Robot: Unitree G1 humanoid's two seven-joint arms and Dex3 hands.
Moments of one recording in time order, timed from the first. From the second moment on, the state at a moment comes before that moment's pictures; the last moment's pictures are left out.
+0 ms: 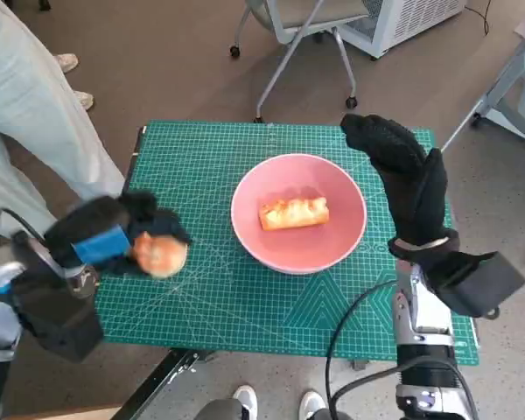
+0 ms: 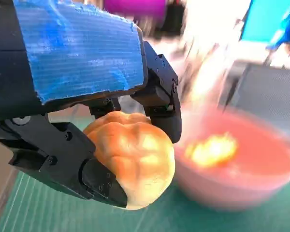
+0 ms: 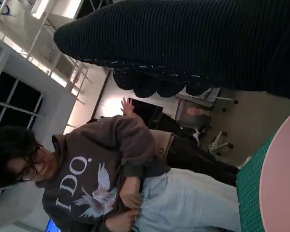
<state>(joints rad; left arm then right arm) -0.40 0.84 0.04 0.03 0.17 -0.53 -0.50 -0.55 -0.09 -0.10 0.39 0.27 -0.57 0.42</state>
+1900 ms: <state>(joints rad) -1.03 0.37 -0.38 0.56 0.34 -0.32 -0.66 -0.46 -0.14 -0.16 0.27 0.27 -0.56 0.34</state>
